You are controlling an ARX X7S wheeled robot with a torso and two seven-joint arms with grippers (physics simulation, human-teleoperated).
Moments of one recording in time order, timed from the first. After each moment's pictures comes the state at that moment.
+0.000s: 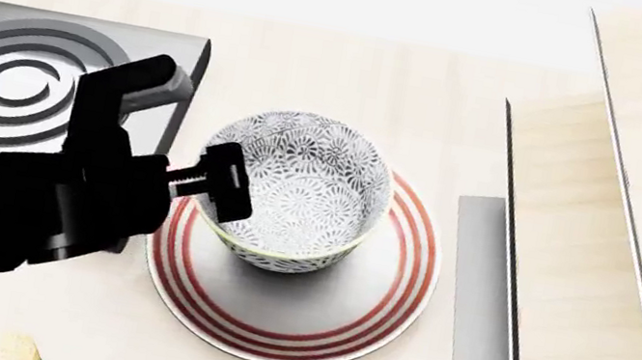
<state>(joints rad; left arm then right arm) -1.30 0.00 0.49 -1.31 -0.97 -0.54 -0.04 0.02 0.30 -0.55 0.15 0.17 -0.35 0.45</state>
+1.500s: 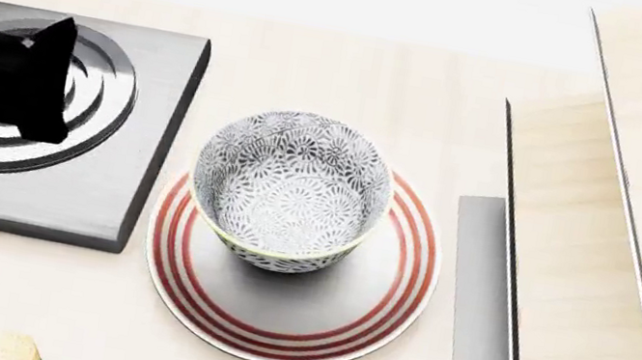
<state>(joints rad) -0.83 -0.36 -0.04 0.37 -1.00 -1.10 -0.45 0.02 0.32 -0.57 0.09 0.16 -0.32 0.49</state>
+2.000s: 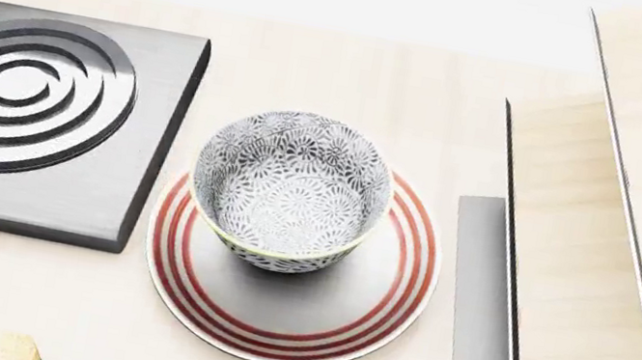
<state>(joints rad) -0.42 -0.49 -0.29 0.71 -0.98 -0.93 -0.40 0.01 0.39 -0.50 -0.11 0.15 -0.23 0.57</state>
